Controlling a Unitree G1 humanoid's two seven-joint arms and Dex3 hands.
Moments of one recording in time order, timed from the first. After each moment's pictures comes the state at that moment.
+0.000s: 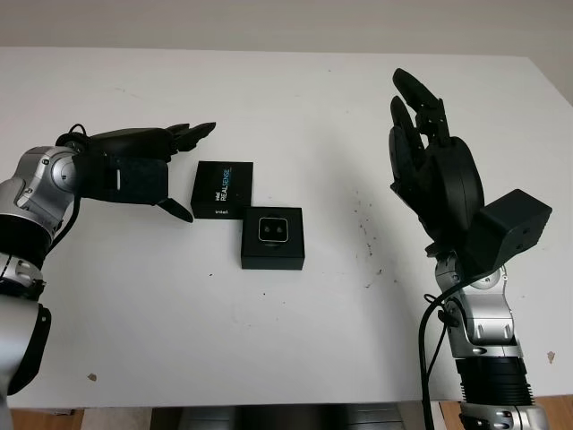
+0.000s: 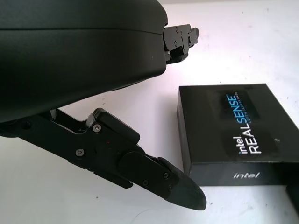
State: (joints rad) left arm -0.98 0.70 -0.32 1.01 0.52 -0.53 -0.43; right arm -0.34 -0.21 -0.10 0.04 0.08 -0.09 0.13
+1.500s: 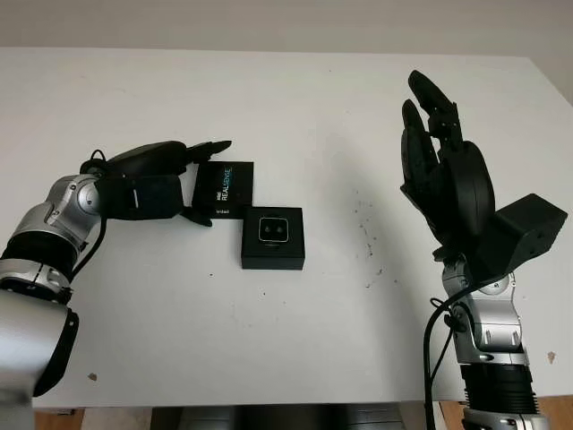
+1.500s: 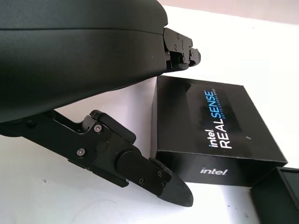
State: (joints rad) left arm -0.96 0.61 -0.31 1.14 0.46 -0.62 -0.32; right arm -0.31 -0.20 -0.13 0.00 0.10 -0.07 0.13
